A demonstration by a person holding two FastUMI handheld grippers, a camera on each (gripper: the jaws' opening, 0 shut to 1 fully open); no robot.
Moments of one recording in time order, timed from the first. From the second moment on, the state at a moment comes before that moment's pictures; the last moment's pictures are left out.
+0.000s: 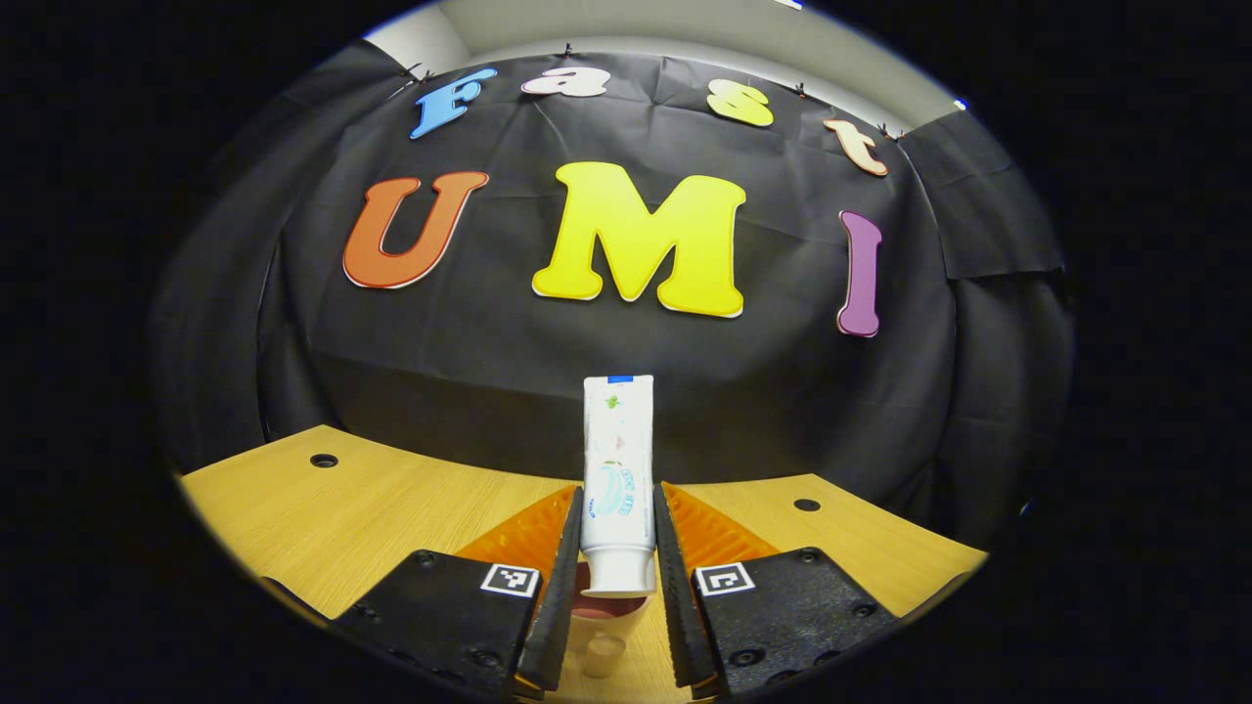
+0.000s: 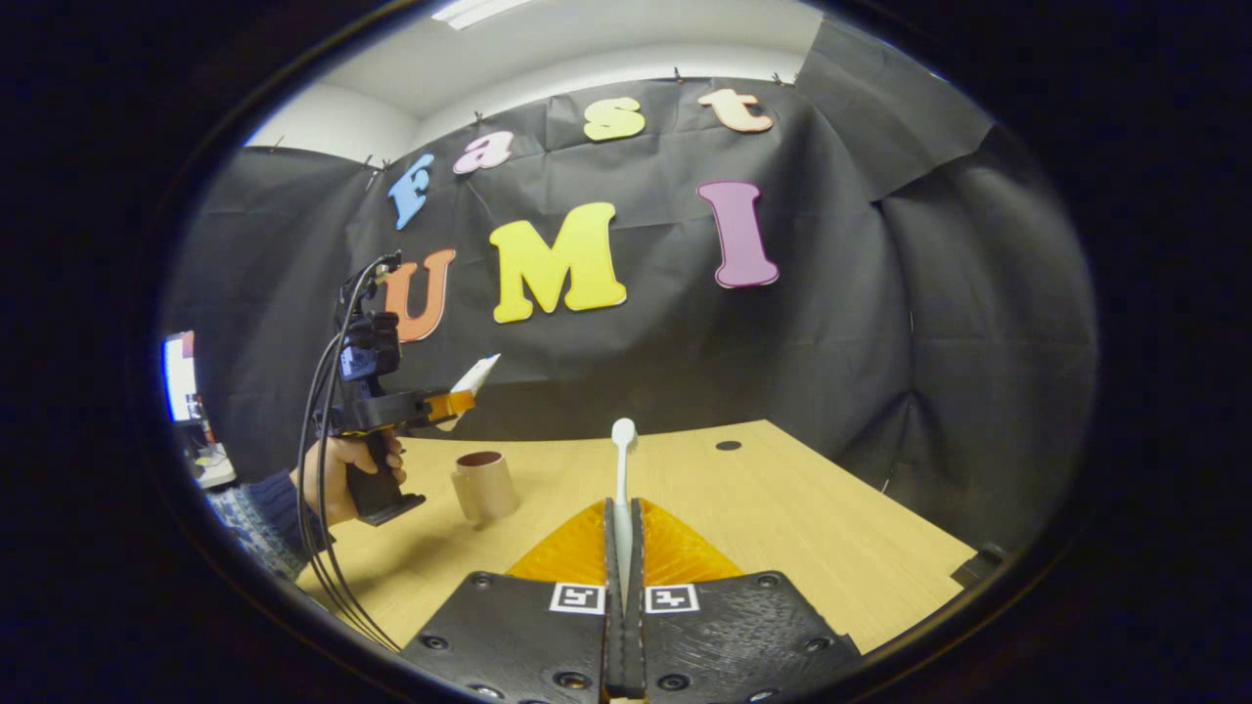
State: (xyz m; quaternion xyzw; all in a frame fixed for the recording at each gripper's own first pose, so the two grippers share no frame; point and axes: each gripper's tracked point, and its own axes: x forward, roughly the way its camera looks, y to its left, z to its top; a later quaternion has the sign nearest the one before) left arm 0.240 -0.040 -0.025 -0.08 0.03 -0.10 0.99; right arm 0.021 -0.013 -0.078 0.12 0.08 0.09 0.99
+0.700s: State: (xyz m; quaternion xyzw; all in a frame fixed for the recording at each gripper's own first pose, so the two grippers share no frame) left arm 0.259 -0.040 -0.056 -0.03 0.07 -0.08 0.99; right arm 0.024 -0.013 -0.086 0.12 0.09 0.09 0.98
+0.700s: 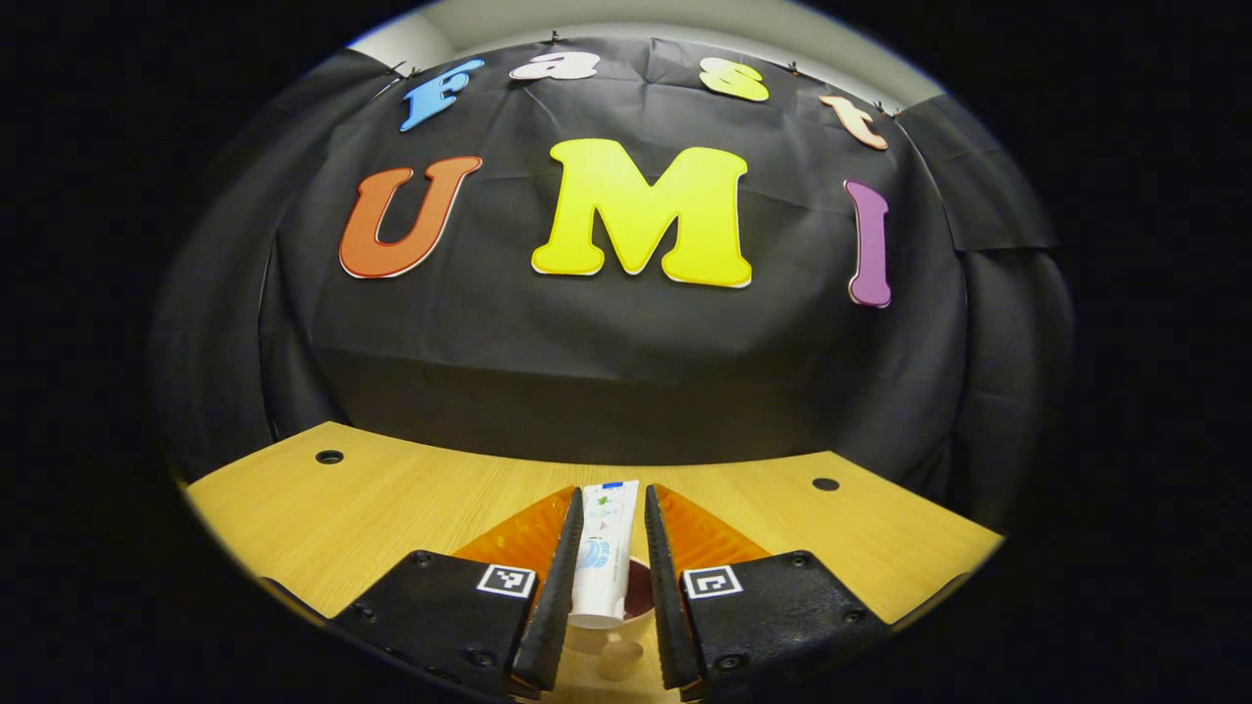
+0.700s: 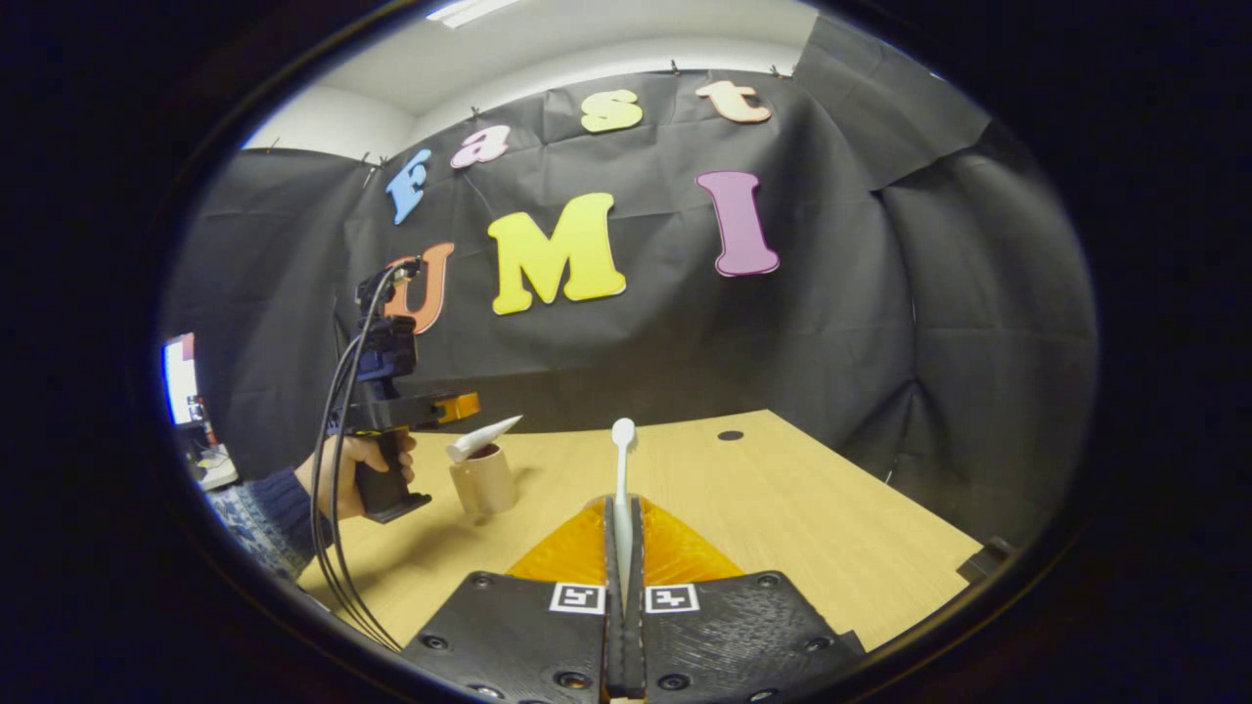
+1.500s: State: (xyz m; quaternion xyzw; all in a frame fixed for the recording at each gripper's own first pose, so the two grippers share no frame) left arm 0.269 -0.041 -0.114 0.00 0.23 -0.08 0.97; right arm 0.027 -0.008 -0.104 0.12 0.12 0.10 0.98
